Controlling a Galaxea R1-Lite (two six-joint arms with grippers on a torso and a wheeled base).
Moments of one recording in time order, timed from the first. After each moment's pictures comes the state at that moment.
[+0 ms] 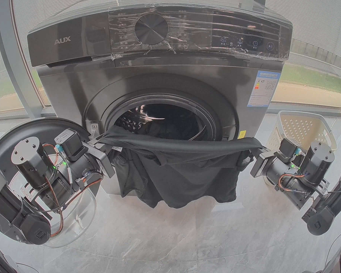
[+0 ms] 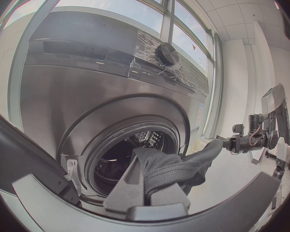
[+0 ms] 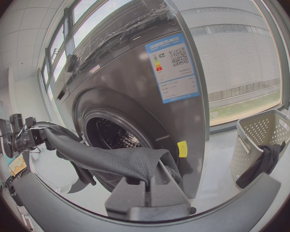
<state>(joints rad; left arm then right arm) -0.44 1.77 -0.39 -1.55 -0.11 -0.03 0.50 1.85 -0.38 -1.55 -0.10 0.19</state>
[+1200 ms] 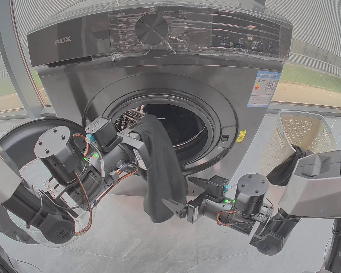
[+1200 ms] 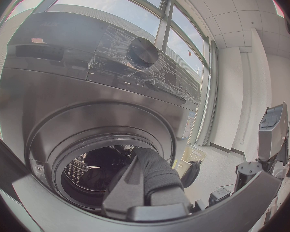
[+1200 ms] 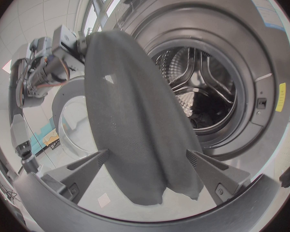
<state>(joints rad) -0.63 1.83 -0.59 -1.48 0.02 -0.04 0.77 2.21 -0.58 -1.53 0.07 0.12</state>
